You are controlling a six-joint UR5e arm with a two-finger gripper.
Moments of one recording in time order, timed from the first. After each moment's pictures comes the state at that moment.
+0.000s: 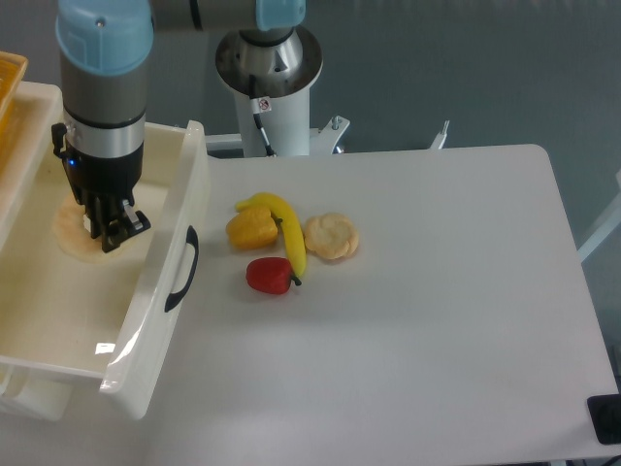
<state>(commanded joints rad) 2.08 -1.78 -1.42 -1.34 1.29 0.85</state>
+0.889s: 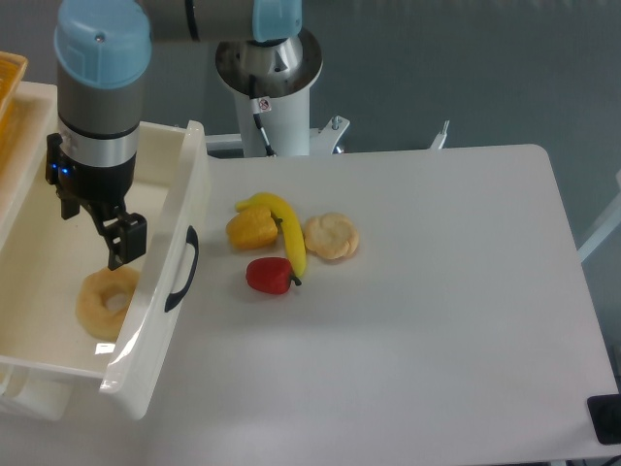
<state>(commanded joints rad) 2.15 -1.78 -1.39 -1.32 1.25 0.83</state>
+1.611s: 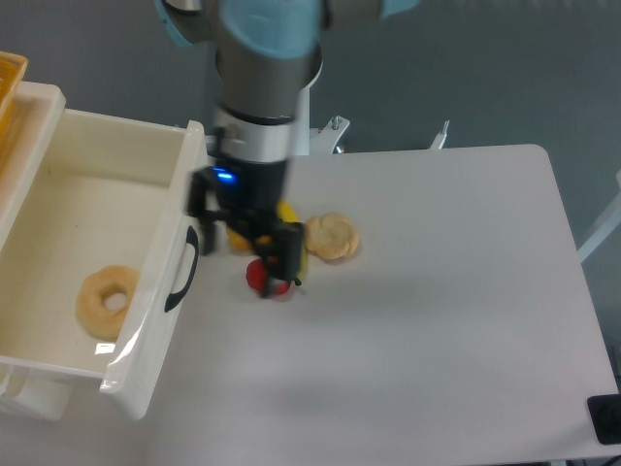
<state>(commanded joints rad) 2.49 -1.83 -1.41 -1.16 1.26 1.09</state>
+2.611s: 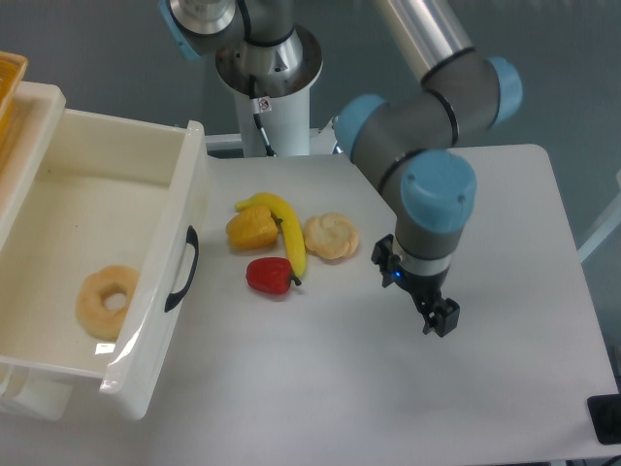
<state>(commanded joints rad) 2.57 -2.11 -1.41 -1.17 1.60 1.60</state>
